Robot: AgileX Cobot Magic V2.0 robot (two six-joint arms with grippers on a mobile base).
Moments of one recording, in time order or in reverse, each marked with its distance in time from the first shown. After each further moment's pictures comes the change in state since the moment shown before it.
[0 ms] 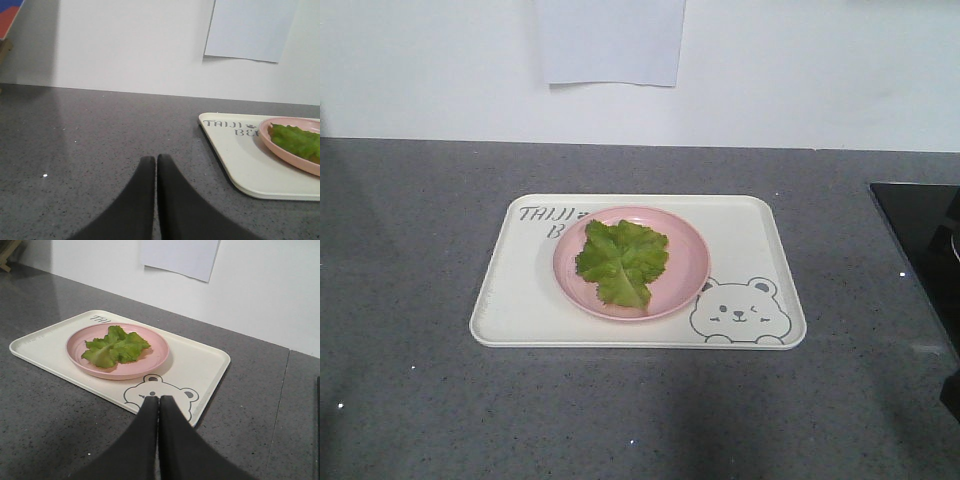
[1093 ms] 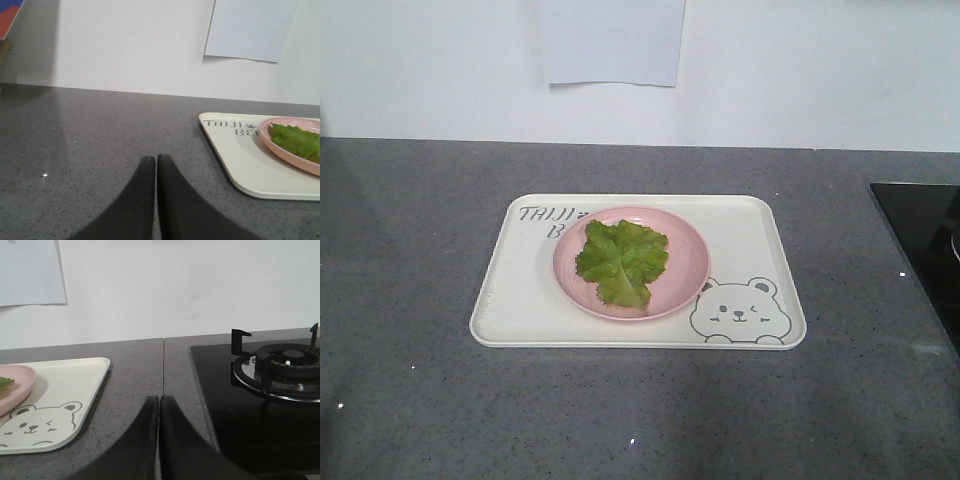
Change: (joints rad) left arm 0.000 0.000 0.000 0.000 0.000 0.000; right arm -0.255 -0.216 0.394 -0.525 -0.415 0.703
